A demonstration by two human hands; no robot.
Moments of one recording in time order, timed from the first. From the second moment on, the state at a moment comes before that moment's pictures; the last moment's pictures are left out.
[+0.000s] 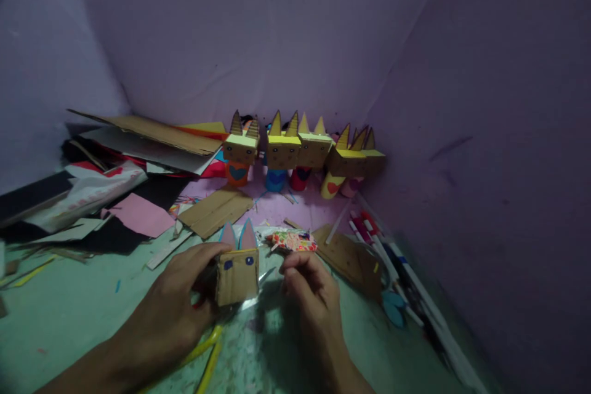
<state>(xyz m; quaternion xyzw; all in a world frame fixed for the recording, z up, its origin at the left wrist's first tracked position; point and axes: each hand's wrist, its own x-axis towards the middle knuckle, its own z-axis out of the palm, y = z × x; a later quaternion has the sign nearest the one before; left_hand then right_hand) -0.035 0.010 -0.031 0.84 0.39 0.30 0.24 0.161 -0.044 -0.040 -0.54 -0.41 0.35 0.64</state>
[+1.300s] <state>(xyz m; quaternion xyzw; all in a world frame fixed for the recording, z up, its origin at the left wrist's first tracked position) -0.022 0.012 -0.022 0.50 0.41 0.38 0.66 0.145 -0.064 -0.018 -0.35 -0.83 -0.10 0.43</state>
